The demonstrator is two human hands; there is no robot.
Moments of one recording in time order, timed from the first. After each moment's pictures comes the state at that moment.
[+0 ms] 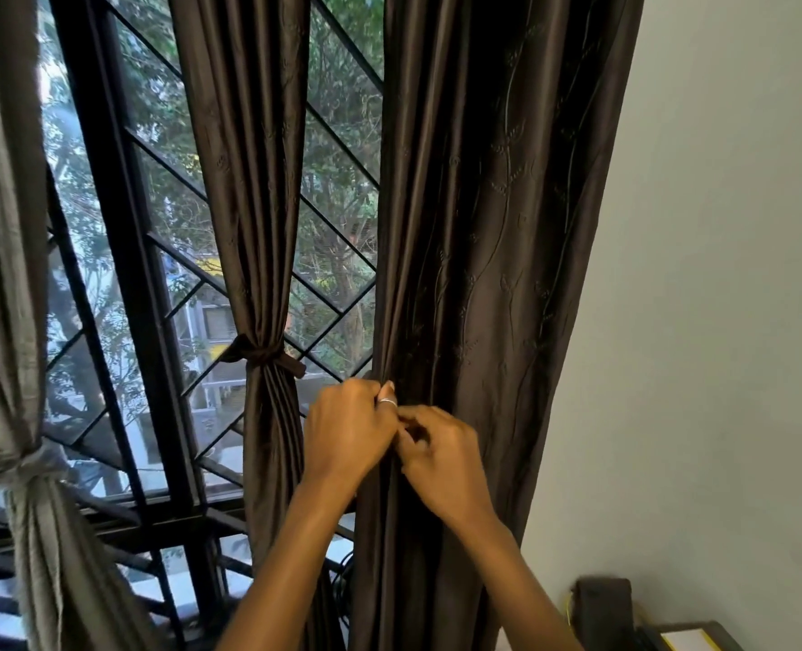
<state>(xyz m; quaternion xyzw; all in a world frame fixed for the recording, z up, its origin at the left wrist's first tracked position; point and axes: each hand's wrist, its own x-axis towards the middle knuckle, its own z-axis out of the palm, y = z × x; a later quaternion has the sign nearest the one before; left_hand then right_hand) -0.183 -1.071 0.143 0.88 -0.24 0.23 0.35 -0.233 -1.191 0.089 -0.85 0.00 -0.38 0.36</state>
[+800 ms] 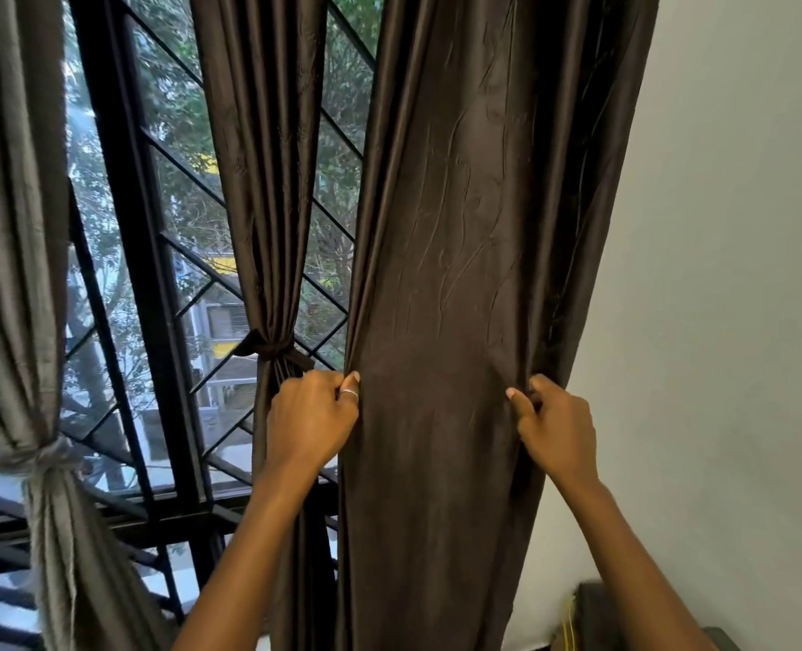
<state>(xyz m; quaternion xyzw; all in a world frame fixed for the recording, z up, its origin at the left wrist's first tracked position) -0.156 -1.035 0.140 0.87 -0.23 0.24 0.37 -0.248 -1.307 0.106 -0.86 0.21 -0.41 0.22</state>
